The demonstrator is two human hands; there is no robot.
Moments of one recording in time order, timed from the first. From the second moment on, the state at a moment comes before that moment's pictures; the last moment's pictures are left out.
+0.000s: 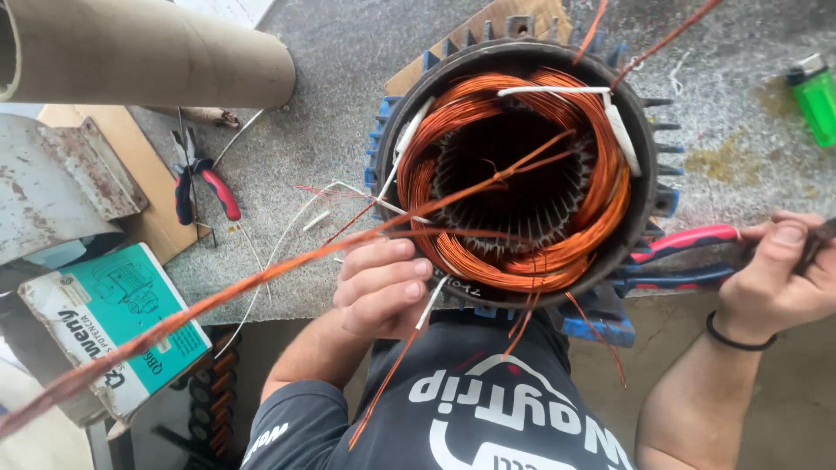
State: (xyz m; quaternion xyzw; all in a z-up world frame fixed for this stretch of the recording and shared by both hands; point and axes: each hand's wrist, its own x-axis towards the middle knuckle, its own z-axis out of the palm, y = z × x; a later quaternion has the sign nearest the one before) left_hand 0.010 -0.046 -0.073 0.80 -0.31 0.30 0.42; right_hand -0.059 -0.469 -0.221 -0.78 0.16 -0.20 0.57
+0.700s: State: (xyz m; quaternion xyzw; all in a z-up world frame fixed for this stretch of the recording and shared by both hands) left_hand -0.002 -0.040 -0.008 0.70 -0.34 0.21 0.60; right_hand -0.027 -0.447 -0.185 -0.78 0.11 -0.30 0.54
